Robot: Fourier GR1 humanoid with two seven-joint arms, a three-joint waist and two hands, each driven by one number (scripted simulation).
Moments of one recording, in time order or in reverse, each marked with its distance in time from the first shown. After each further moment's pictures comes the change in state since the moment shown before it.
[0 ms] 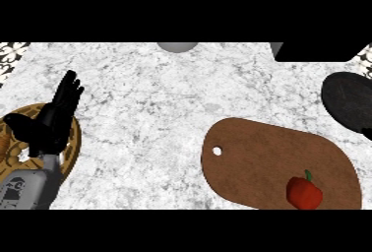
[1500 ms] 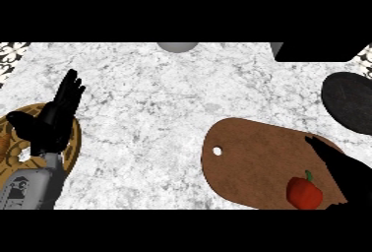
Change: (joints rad) left arm -0.008 -0.067 0.066 -0.011 -0.076 -0.057 0.026; right arm -0.118 0.278 0.183 0.314 0.351 0.300 -0.058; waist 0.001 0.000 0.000
